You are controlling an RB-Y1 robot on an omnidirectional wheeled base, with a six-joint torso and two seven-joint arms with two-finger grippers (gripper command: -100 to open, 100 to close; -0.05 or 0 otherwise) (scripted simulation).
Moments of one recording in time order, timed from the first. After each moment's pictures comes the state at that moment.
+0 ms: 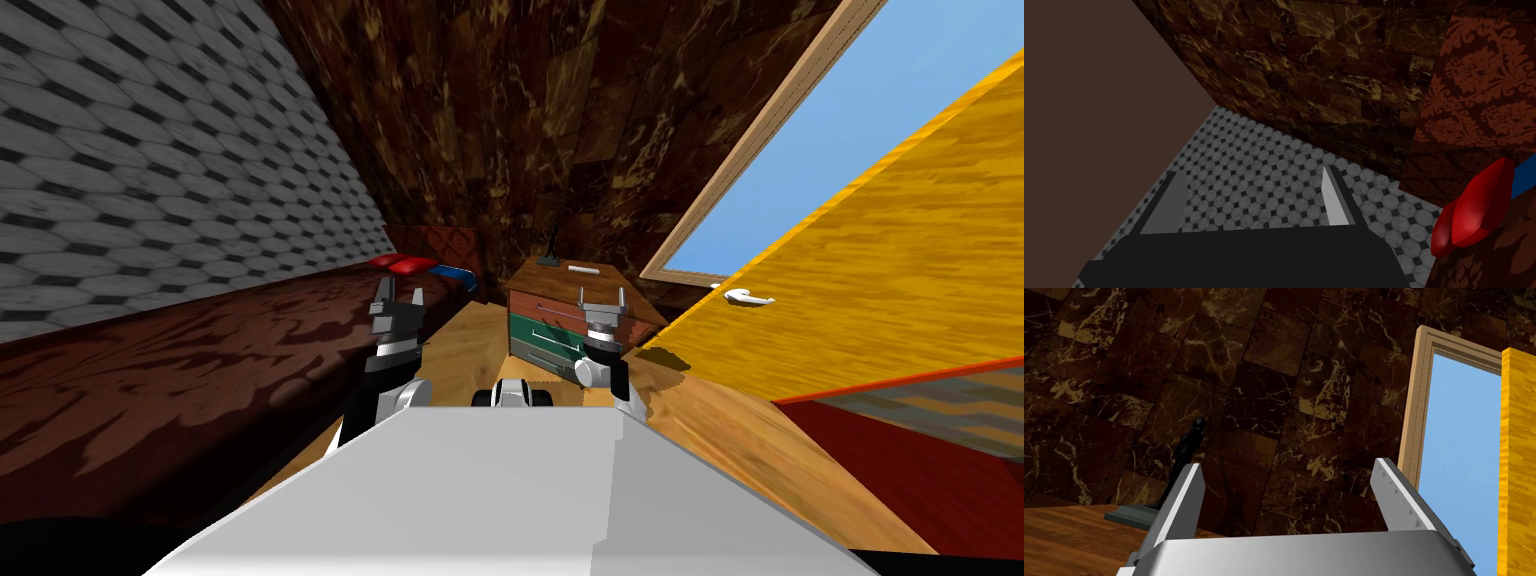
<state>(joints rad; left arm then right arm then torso) 0.55 0.00 -0.01 -2.39 0.11 -0.40 -0.03 0.26 -0.18 0.04 -1.91 -0.38 -0.75 -0.83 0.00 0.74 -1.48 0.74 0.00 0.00</state>
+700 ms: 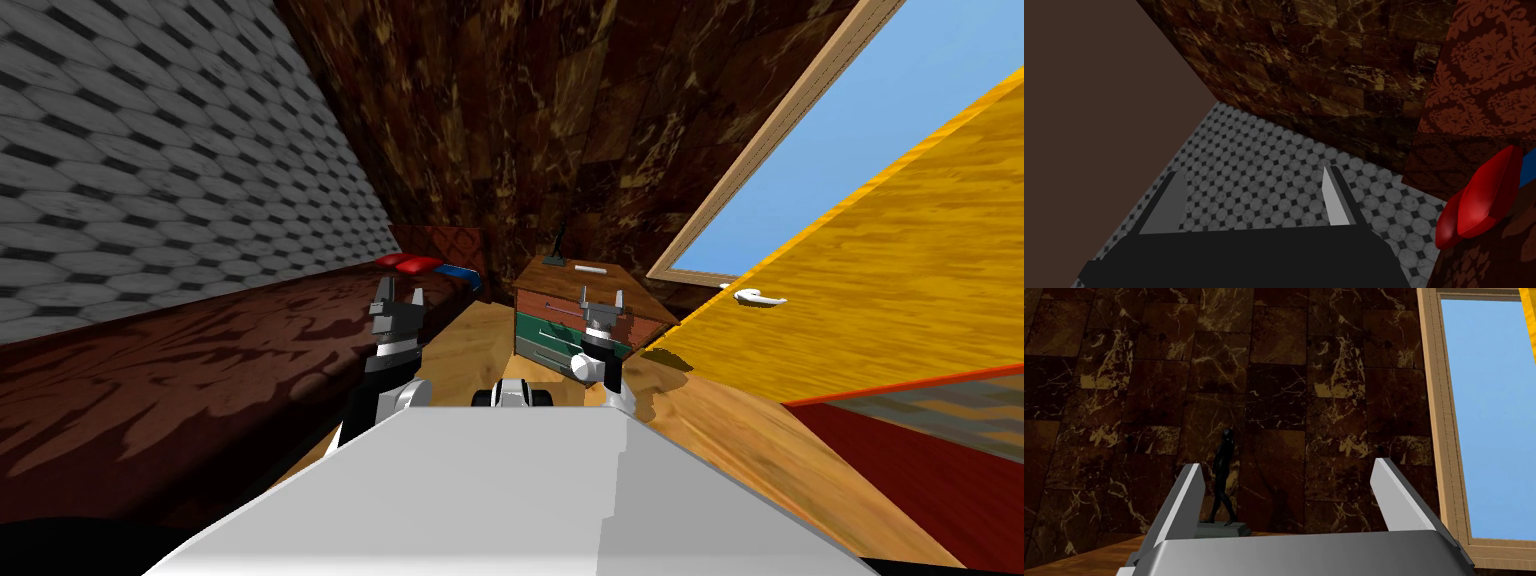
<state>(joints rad) 0.55 0.00 -0.01 -2.39 0.11 -0.40 -0.03 0.19 -0.18 0.04 -1.81 -0.48 -0.81 -1.02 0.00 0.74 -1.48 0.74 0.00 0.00</state>
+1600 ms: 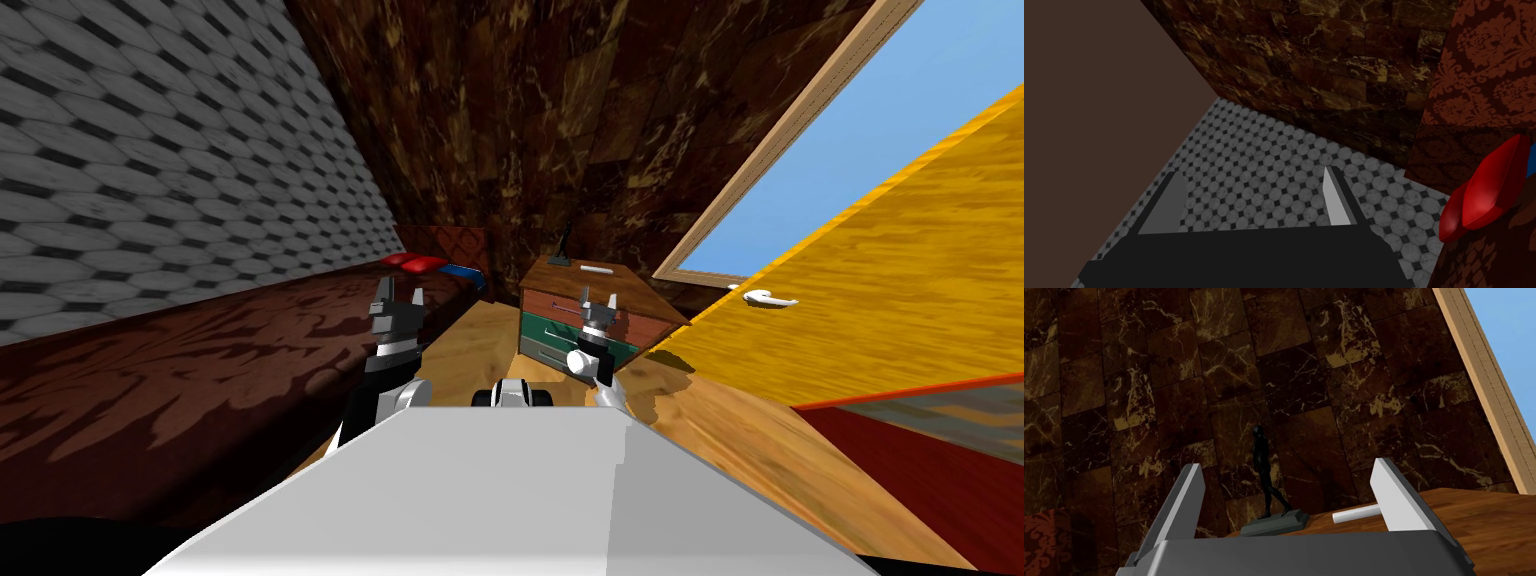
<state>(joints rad) 0.55 0.00 -0.01 -2.39 0.11 -0.40 -0.03 0.13 -0.18 0.06 -1.70 -0.58 -0.88 -1.26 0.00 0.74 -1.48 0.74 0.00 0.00</state>
